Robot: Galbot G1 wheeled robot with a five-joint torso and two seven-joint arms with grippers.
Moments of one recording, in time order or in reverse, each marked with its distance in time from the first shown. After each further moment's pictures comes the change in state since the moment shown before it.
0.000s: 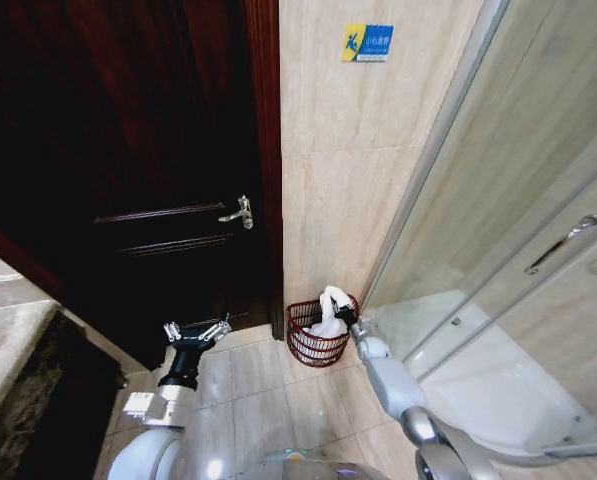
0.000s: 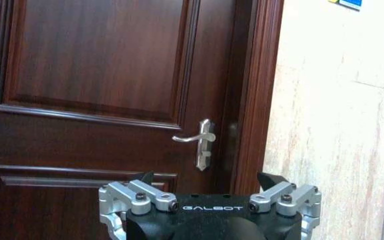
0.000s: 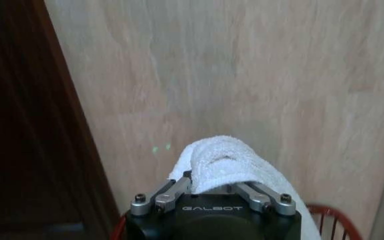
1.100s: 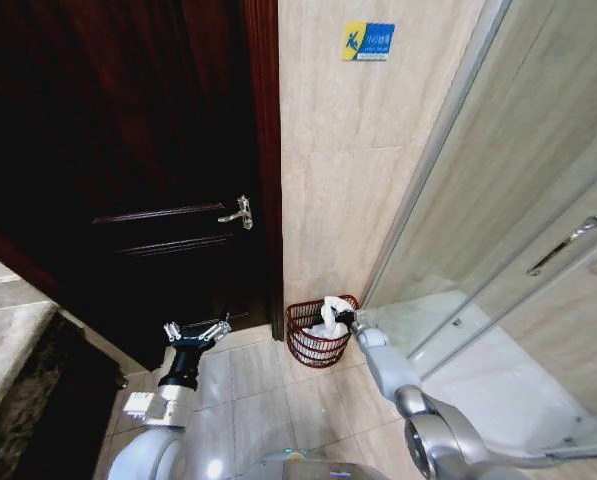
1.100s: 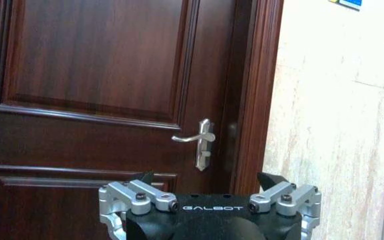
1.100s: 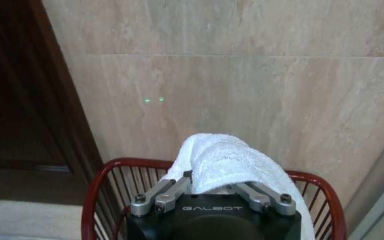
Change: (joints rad) left arm 0.000 0.000 0.000 0.000 0.000 0.000 0.000; right arm 0.097 0.037 0.083 -0.151 -0.255 -0.099 0.002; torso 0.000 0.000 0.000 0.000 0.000
